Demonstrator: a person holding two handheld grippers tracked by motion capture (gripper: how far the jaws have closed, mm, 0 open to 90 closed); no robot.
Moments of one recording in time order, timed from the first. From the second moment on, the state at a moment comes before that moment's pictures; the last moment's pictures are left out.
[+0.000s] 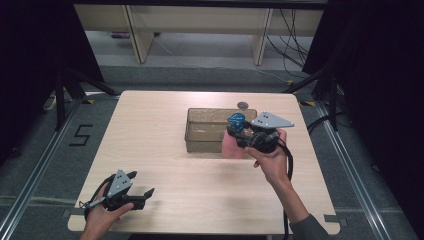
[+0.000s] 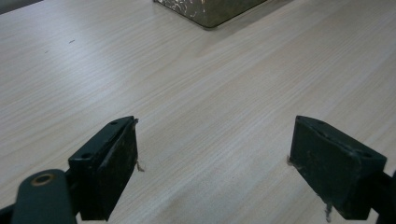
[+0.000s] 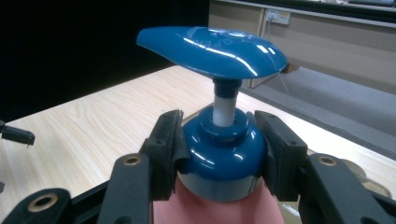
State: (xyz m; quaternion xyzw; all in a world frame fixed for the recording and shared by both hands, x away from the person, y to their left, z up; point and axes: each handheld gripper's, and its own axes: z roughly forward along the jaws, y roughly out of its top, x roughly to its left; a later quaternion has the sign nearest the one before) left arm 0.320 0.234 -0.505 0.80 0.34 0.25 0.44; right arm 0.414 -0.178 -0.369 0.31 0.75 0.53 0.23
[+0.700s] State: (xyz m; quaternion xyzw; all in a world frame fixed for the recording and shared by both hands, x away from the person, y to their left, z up) left arm 0.319 0.235 -0.505 0.79 0.34 0.25 0.44; right arm 0.444 -0.187 -0.360 0.34 0.73 0.53 0.26
